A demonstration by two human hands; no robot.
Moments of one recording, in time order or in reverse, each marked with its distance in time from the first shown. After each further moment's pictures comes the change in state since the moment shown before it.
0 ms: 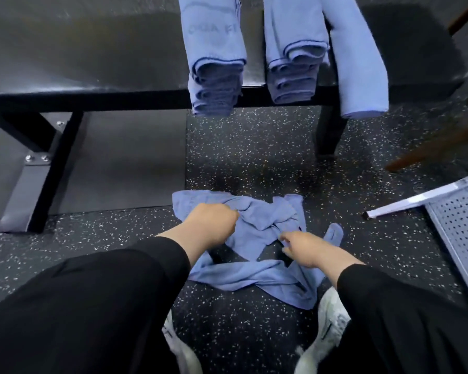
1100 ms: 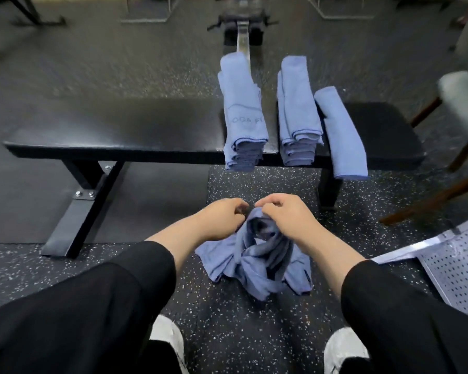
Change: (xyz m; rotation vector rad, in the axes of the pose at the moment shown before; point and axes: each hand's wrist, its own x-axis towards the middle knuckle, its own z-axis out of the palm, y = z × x) left_hand -0.100 -0.033 -0.116 -0.766 0.266 -0.089; right_hand -0.132 -0.137 -0.150 0.875 0.631 -0.287
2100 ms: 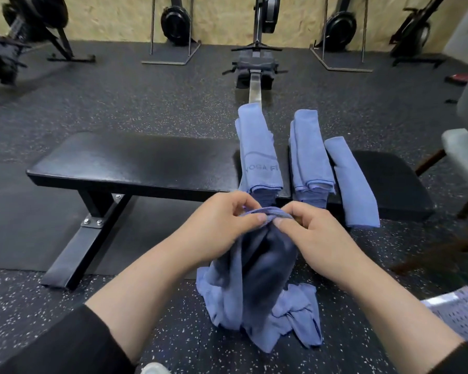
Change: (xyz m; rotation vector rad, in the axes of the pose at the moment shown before) left_hand -0.062 0.044 -0.090 -0.356 0.338 0.198; right_hand -0.026 -0.096 -0.038 -0.073 -0.045 -0.284
